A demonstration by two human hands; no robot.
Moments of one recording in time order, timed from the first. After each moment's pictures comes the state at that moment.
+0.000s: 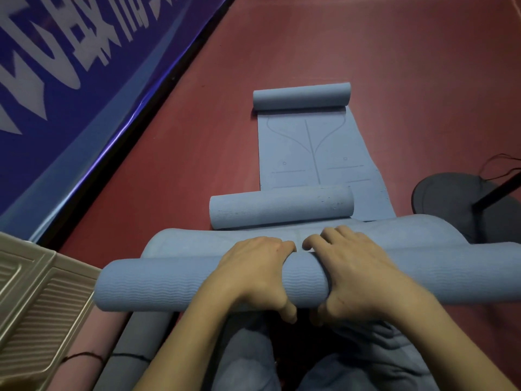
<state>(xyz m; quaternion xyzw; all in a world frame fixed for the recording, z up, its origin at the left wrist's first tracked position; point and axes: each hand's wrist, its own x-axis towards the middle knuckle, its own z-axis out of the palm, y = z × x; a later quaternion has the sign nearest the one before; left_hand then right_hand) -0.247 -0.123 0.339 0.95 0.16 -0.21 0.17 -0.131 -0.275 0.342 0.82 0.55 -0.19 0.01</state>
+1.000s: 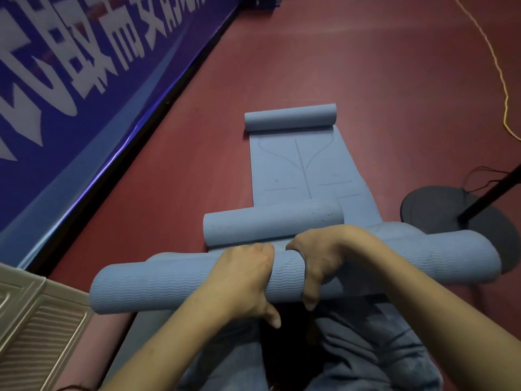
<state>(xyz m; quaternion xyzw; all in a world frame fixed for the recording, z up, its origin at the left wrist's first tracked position) -0.246 -0.119 0.339 0.98 0.13 -0.15 0.03 -0.082 -0.213 0.351 0.74 0.50 -0.44 0.06</state>
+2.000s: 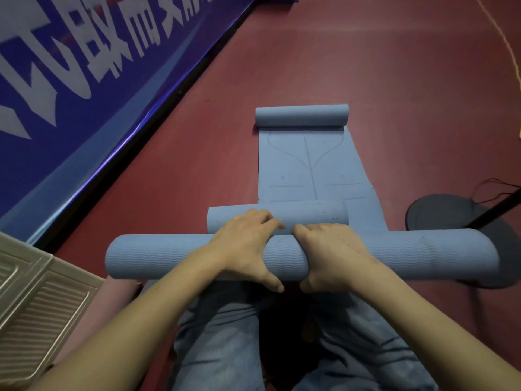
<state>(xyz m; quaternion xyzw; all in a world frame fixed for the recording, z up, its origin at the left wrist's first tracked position) -0.228 -0.080 0.334 0.98 0.12 -0.13 0.11 -0.108 -0.238 0.344 0.81 0.58 -0.11 0.05</state>
